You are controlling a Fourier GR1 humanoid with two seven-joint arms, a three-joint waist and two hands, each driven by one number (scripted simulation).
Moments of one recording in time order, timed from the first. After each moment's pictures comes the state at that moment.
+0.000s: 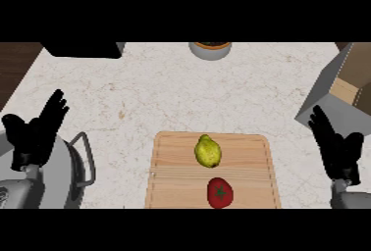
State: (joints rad) left arm -0.14 0.37 0.04 -1.40 0.13 0.12 0.15; right arm -0.06 -0.32 0.00 -1.34 -0.13 -0.13 0.04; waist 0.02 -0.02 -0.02
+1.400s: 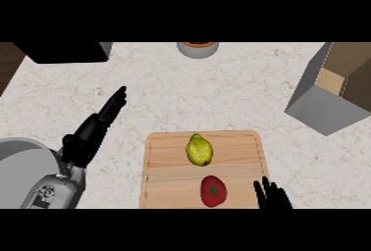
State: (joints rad) left arm -0.19 0.28 -0.21 -1.53 0.04 -0.01 0.07; right arm 0.51 -0.25 0.67 -1.92 1.27 -0.37 0.47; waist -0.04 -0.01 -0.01
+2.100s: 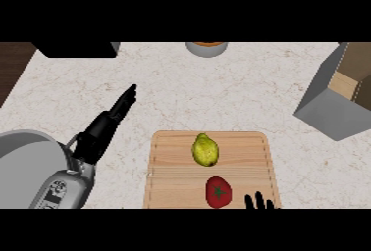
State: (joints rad) left arm -0.22 0.24 -0.23 -1.52 0.01 -0.02 0.07; right arm 0.51 -0.18 0.89 -2.11 1.48 0.08 0.88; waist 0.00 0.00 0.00
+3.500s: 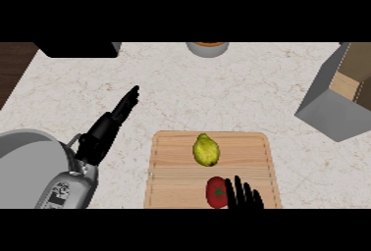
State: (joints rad) left arm -0.21 0.19 -0.21 -1.52 -0.03 -0.05 0.07; right arm 0.24 -0.19 0.92 -1.95 1.22 0.03 1.03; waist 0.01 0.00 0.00
